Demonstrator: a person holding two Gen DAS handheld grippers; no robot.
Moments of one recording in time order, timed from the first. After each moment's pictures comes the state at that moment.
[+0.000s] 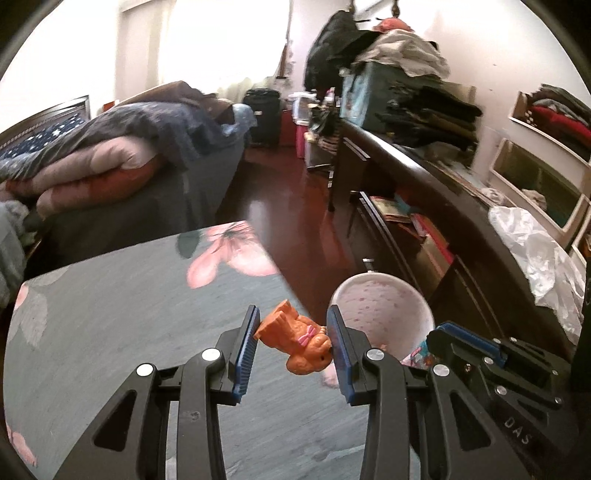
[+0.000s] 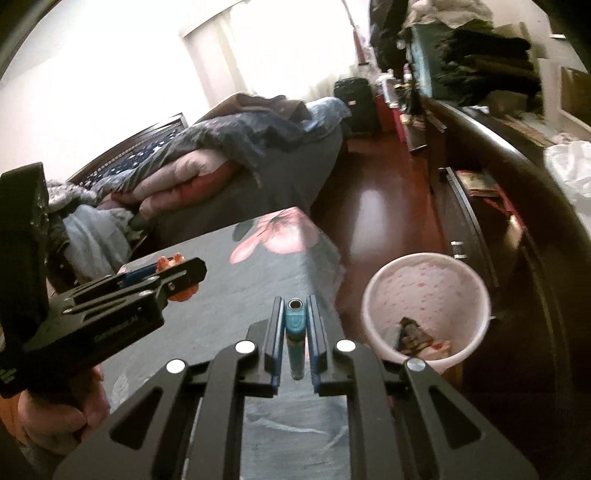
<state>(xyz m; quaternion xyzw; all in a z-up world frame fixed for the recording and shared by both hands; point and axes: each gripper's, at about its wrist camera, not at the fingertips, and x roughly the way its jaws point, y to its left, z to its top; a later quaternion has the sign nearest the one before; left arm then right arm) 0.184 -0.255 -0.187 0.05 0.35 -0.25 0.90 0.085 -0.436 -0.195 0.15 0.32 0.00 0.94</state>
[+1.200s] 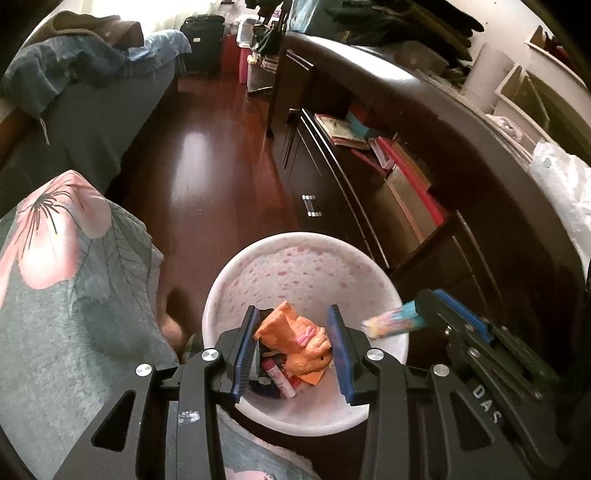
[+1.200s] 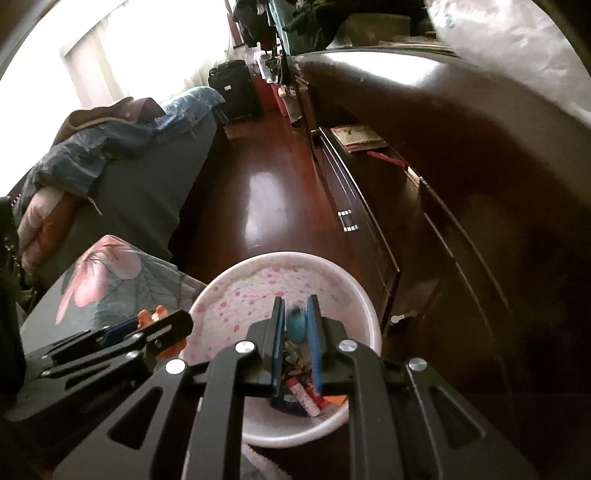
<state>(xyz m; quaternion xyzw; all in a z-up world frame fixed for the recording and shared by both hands) 0.281 -0.444 -0.310 0.07 0.48 -0.33 0.81 0.170 -0.592 -0.309 0.20 0.36 -0.20 0.89</state>
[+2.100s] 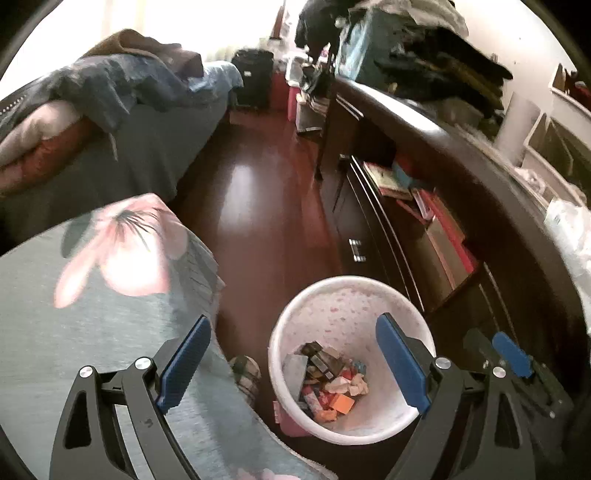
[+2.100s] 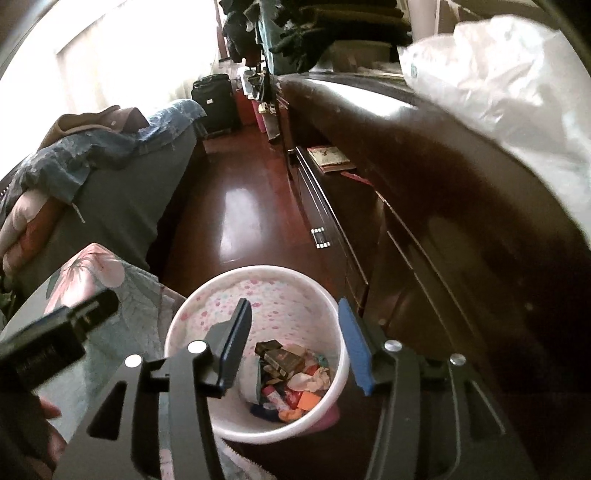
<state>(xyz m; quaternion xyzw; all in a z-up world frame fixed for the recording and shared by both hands) 0.276 -0.391 -0.266 0.04 0.42 -0.24 0.88 0.143 -0.575 -0.283 0.16 0.34 -0.25 0.89</state>
